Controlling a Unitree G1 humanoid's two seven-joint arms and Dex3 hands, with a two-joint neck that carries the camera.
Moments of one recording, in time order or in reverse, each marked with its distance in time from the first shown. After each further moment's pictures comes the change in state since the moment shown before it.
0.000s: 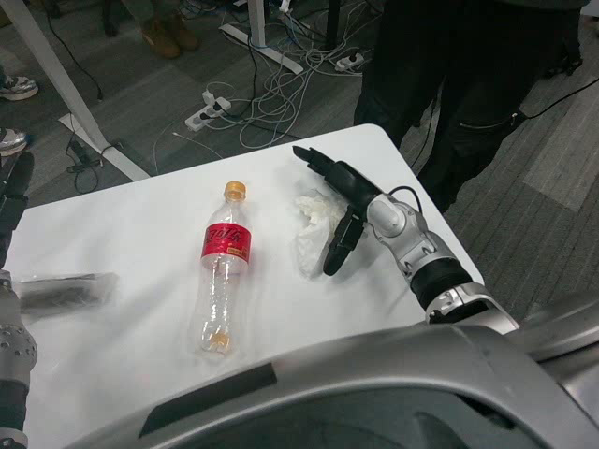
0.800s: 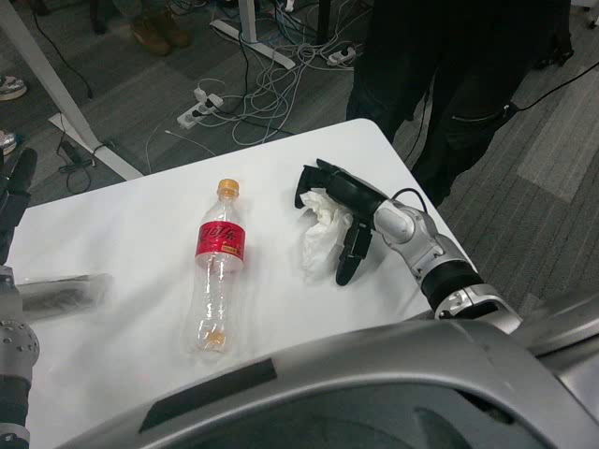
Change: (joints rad) left arm 0.000 0.000 -0.009 0.000 0.000 0.000 0.000; right arm 0.032 -0.025 -0.021 0.040 -0.076 -0.132 0.077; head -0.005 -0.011
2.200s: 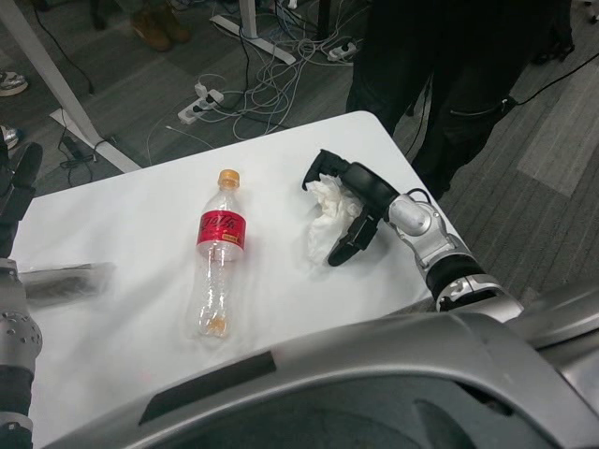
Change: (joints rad) left arm -0.015 0.000 -0.015 0.032 0.000 0.000 0.000; right arm -0.030 -0.004 -0.066 0.178 0.213 -0.120 0.090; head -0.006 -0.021
